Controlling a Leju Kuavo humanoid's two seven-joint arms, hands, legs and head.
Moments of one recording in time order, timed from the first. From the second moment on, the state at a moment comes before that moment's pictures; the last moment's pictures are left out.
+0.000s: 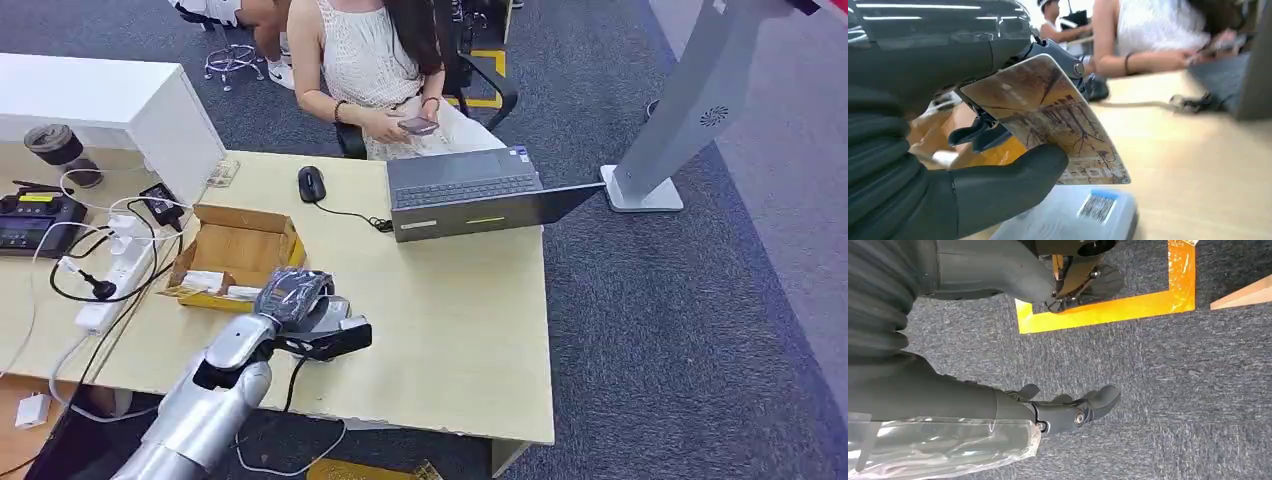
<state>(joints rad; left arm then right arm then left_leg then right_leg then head) -0.36 0.09 -0.38 -1.15 -1.32 0.03 0.00 -0.09 0.21 -1.12 -0.21 1.10 -0.16 -0.41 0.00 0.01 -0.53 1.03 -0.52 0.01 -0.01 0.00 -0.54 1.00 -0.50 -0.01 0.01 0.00</state>
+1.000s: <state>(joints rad) -0.56 0.11 -0.39 -1.12 -1.50 0.30 0.12 -0.10 0.22 -1.11 -0.21 1.14 -0.15 -0.38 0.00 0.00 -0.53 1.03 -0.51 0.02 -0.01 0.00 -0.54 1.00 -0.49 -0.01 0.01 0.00</state>
